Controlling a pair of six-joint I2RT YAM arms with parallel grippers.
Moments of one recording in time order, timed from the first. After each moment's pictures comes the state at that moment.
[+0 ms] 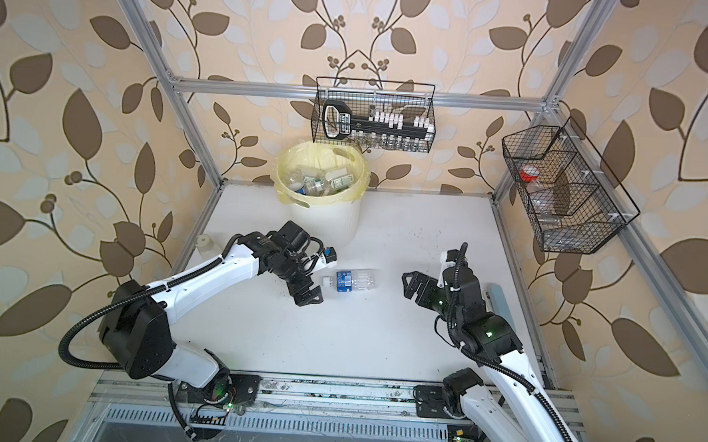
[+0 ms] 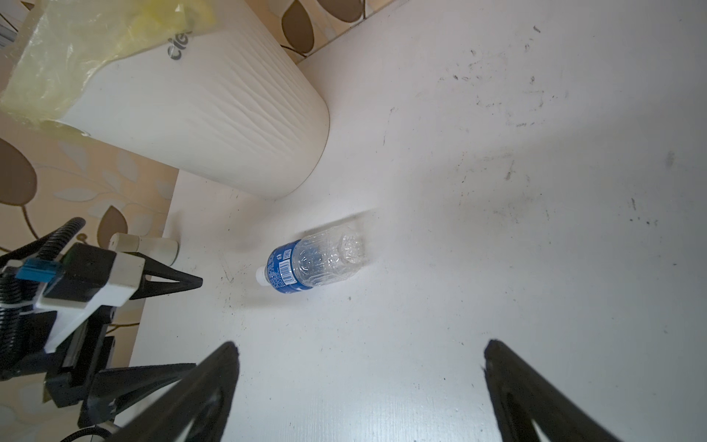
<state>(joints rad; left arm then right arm) -0.57 1.49 1.15 -0.86 0.30 0.45 0.38 0.69 0.73 -0.67 0.02 0.66</state>
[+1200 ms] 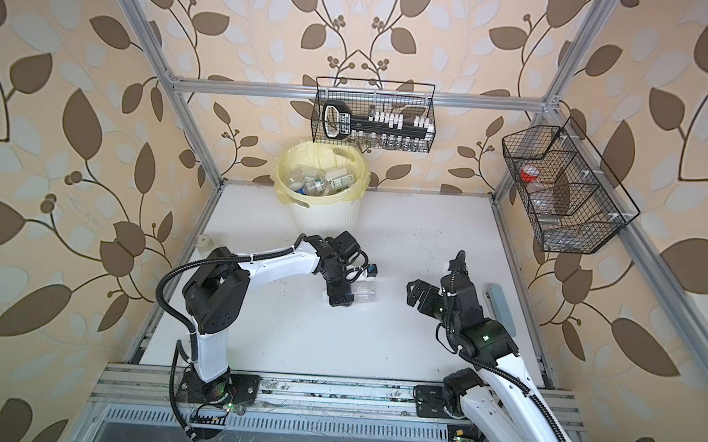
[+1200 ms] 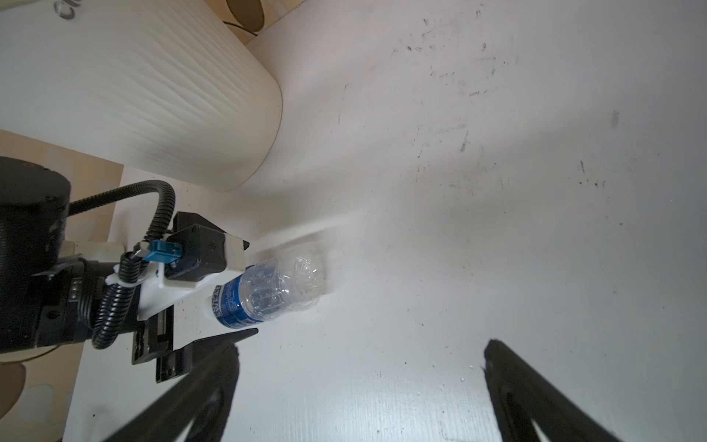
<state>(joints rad) -0.75 1.94 1.39 -0.76 0.15 0.57 0.36 0.66 0.63 -0.69 0.06 0.66</state>
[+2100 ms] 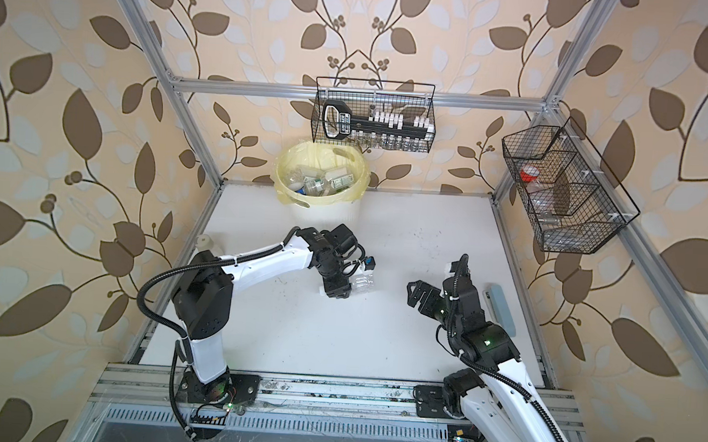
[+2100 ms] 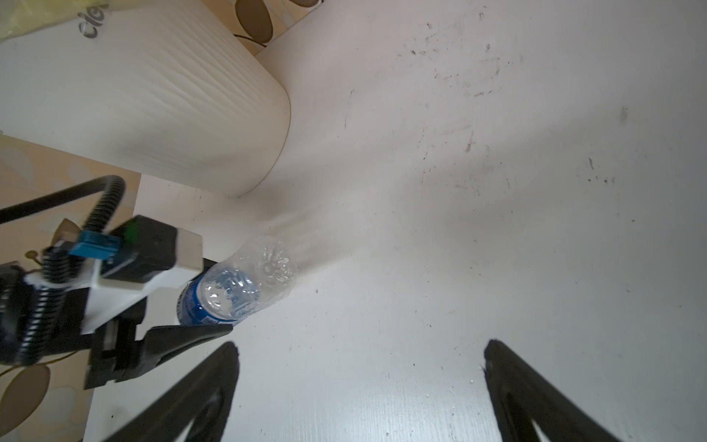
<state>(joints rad) -0.75 1.82 1.47 -0.91 0.17 0.47 0.35 0.62 0.61 -0.67 0.04 0.69</state>
